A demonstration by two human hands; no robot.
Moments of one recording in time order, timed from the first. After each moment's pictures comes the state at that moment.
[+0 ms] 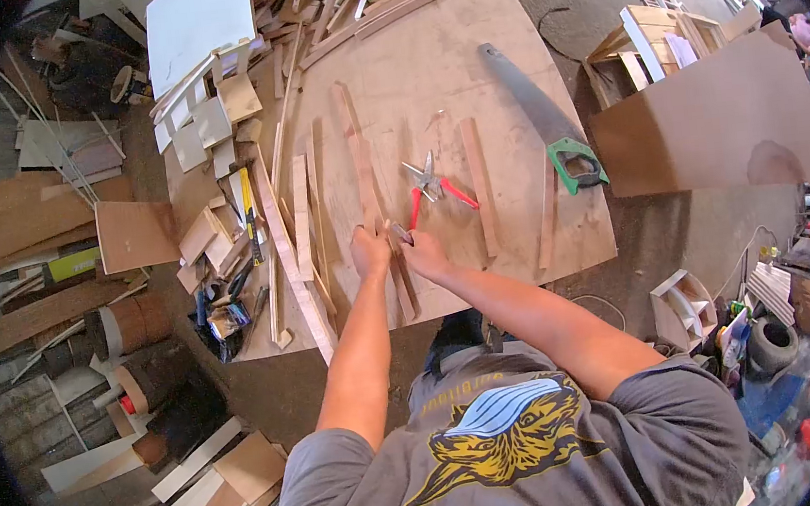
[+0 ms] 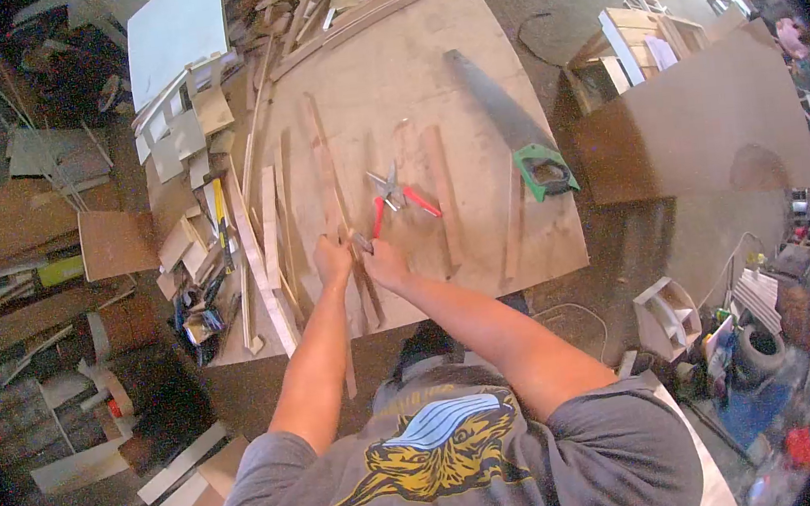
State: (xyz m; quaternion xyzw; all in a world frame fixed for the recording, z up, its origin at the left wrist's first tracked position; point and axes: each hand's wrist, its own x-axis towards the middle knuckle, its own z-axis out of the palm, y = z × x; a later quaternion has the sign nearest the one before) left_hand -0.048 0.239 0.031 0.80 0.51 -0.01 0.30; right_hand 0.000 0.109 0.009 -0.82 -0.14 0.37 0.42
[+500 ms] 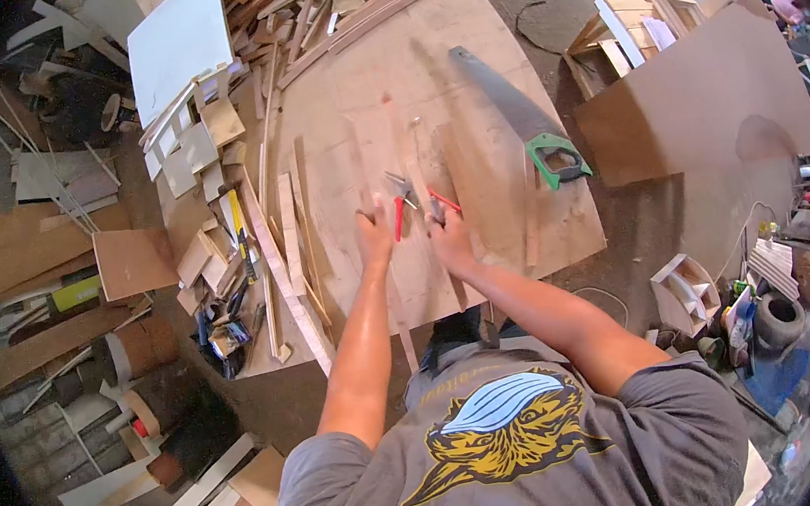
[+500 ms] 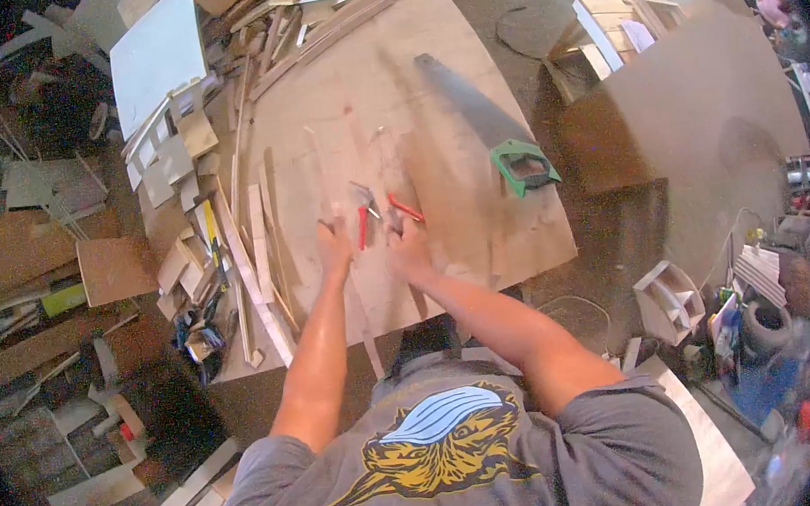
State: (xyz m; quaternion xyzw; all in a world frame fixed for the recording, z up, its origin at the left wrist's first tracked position) left_hand 0.000 0.225 0.006 0.81 0.39 0.17 0.41; right_hand 0.047 0.052 0.041 -0.80 0.00 0.21 0.56
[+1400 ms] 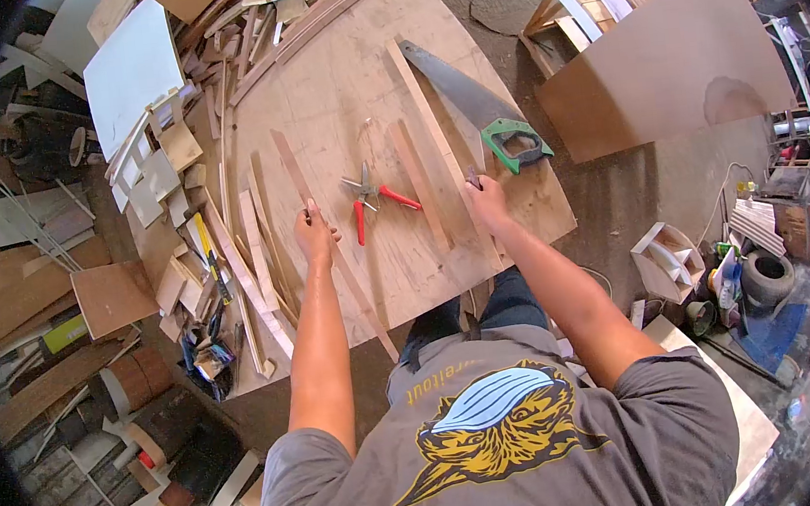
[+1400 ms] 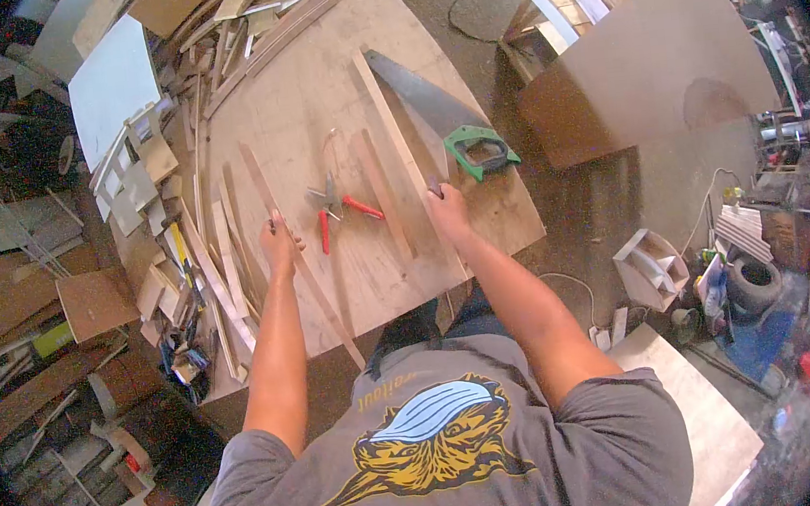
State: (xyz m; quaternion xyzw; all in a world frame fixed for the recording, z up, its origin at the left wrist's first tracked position) left_hand 0.018 0.257 0.046 0.67 0.48 0.08 0.56; right_hand 0.141 -0.089 -0.011 -0.86 0.06 0.17 0.48
